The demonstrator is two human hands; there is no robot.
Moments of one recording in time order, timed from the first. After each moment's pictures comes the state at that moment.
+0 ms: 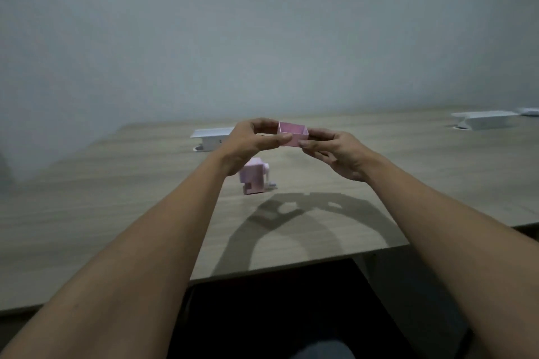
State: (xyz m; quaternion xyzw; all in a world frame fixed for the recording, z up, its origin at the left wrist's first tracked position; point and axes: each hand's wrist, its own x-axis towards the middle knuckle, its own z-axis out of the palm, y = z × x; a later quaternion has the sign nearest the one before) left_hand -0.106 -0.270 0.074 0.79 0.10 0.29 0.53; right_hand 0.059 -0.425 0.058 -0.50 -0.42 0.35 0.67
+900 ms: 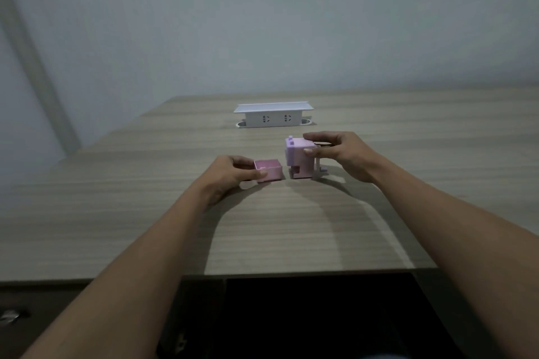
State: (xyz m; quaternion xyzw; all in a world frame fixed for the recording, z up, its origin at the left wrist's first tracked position) left_hand -0.204 -0.175 -0.026 0.72 0.35 0.27 0.54; right_hand 0.046 -0.304 -0.006 -0.58 -0.50 0.30 0.56
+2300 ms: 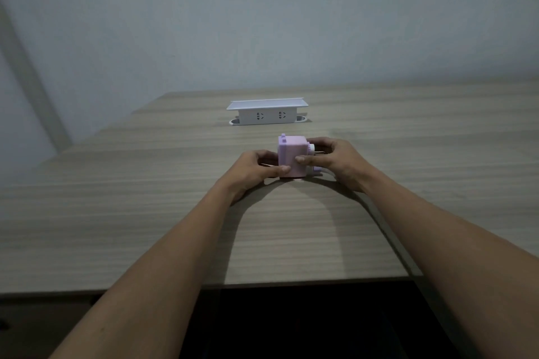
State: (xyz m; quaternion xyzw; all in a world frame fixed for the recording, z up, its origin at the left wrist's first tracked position) left_hand -0.143 -0.182 -0.035 0.76 0.27 0.25 0.54; right_hand 0.048 -0.302 -0.030 -0.58 -0.48 0.30 0.59
